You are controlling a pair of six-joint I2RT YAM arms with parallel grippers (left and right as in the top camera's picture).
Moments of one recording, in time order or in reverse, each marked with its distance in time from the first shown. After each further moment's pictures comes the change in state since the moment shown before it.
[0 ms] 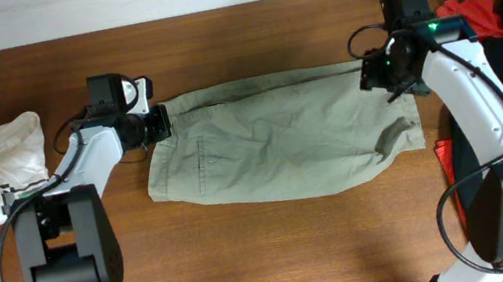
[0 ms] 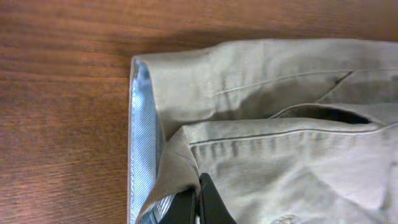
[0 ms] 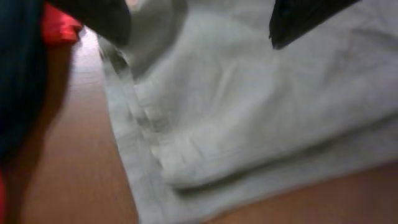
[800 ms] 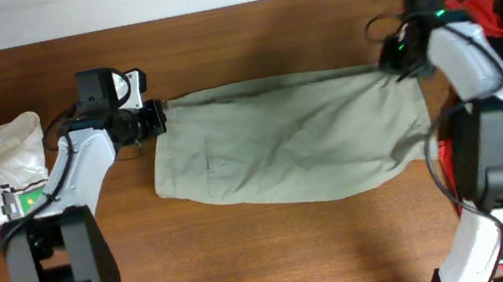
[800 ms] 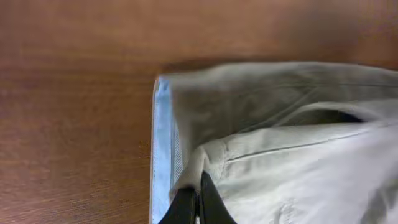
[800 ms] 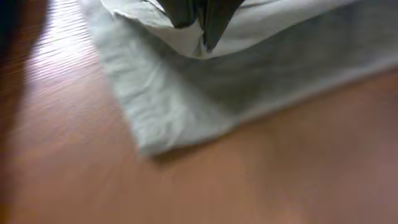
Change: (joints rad) left arm 0.006 -0.095 0.007 -0.055 0.017 0.000; right arm -0.152 0.250 0.130 0.142 -0.067 0.003
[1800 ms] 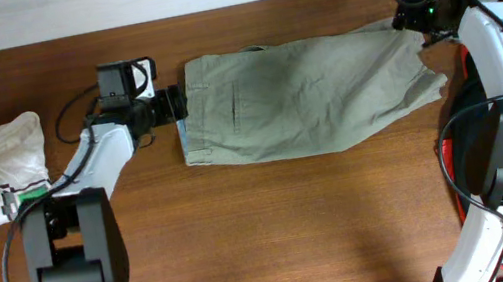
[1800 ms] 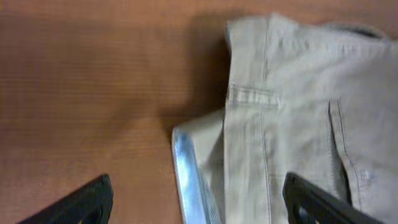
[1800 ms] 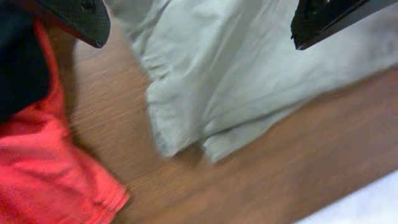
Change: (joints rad) left arm -0.069 0.086 0.007 0.192 -0.138 -0.034; right arm -0.079 0.033 0.171 0.024 -0.069 -0.104
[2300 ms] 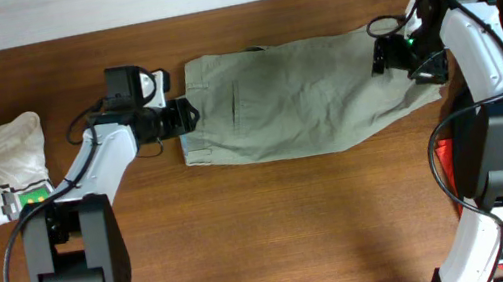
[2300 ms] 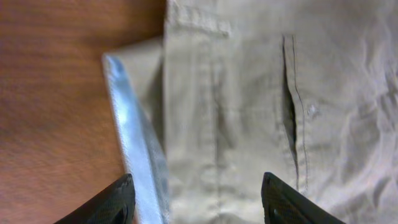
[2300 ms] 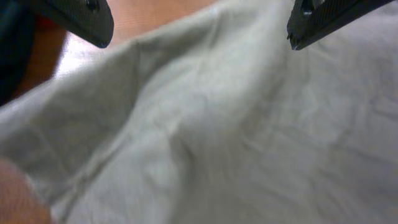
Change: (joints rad) left arm -0.026 -0.027 0.000 -0.171 0.135 -0.019; right arm 0.074 -0.003 0.001 -0.415 -0.065 -0.031
